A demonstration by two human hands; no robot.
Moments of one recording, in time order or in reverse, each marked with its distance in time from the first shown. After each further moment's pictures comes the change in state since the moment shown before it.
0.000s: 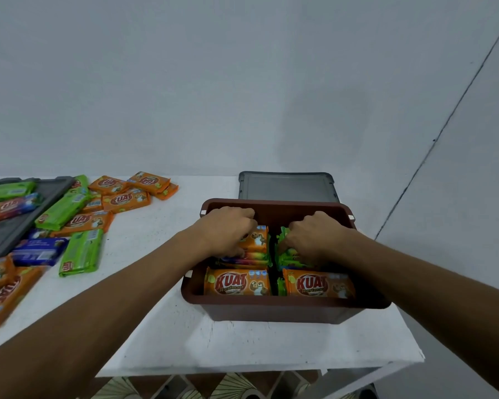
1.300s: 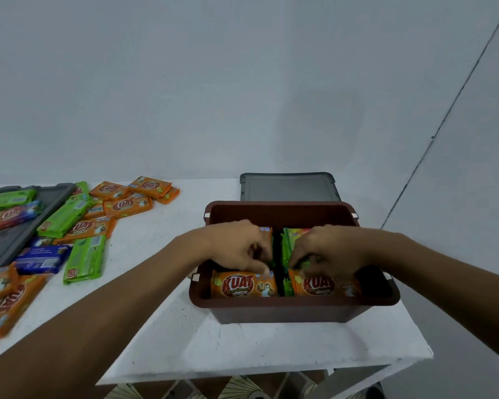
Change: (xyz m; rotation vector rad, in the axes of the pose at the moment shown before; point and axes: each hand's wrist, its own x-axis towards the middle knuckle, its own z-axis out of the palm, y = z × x) left_hand -0.014 0.005 -0.008 -0.456 -0.140 0.248; right_hand -0.037 0.007 -0.013 0.455 -0.108 -0.204
